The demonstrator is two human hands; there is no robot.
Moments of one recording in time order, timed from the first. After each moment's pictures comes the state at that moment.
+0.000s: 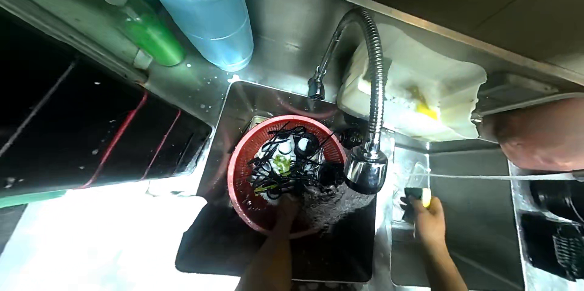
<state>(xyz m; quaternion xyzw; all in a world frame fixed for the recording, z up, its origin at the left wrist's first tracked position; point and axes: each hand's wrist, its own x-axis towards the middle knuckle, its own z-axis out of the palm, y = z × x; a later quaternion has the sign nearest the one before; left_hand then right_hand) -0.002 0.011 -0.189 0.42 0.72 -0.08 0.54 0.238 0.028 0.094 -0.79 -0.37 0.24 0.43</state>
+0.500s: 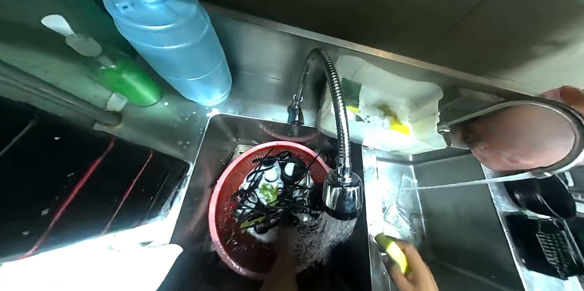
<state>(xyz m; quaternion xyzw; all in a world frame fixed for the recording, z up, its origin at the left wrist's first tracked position) 0.011 0.064 0.013 0.28 0.72 -0.07 0.63 0.267 -0.072 0.046 -0.75 -0.52 0.33 0.24</state>
